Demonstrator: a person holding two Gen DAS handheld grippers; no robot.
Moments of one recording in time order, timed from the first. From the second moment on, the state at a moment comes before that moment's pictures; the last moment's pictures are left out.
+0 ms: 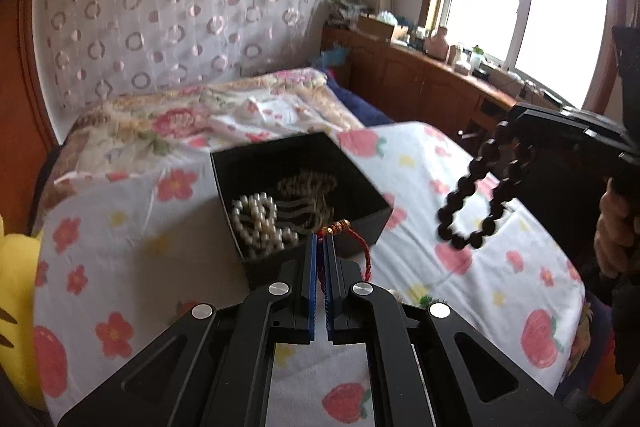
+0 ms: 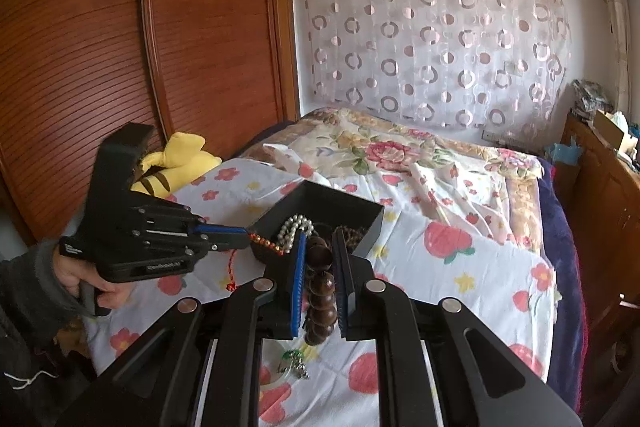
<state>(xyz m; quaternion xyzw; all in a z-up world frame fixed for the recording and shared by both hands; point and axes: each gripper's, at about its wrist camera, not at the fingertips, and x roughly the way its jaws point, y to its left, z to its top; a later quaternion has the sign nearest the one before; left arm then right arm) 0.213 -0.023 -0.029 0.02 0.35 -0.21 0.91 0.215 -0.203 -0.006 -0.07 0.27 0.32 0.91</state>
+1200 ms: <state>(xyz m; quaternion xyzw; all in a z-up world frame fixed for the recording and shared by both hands) 0.302 -0.006 -0.028 0.00 0.34 -0.16 0.93 0.305 -0.158 -0.037 -0.07 0.30 0.35 0.88</state>
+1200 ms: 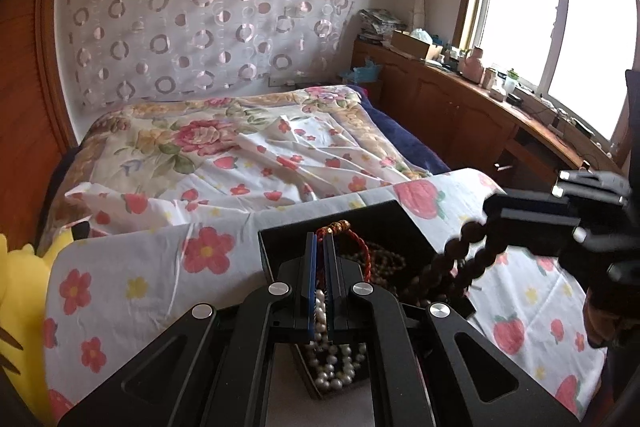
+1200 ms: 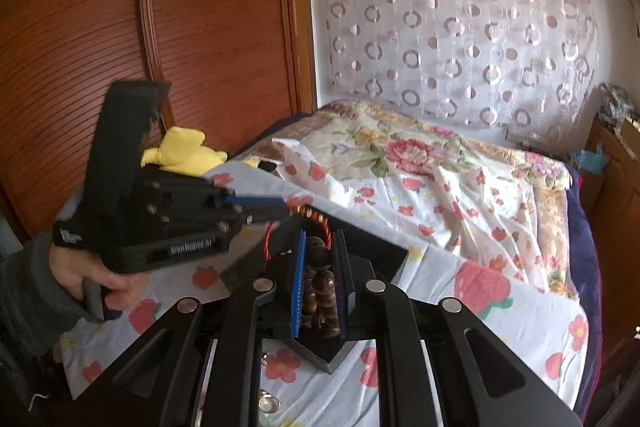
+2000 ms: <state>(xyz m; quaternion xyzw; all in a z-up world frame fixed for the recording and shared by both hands) 0.330 -0.011 -0.043 0.01 0.36 -0.14 0.92 0.272 -0.188 -0.076 -0.07 0.34 0.31 0.88</state>
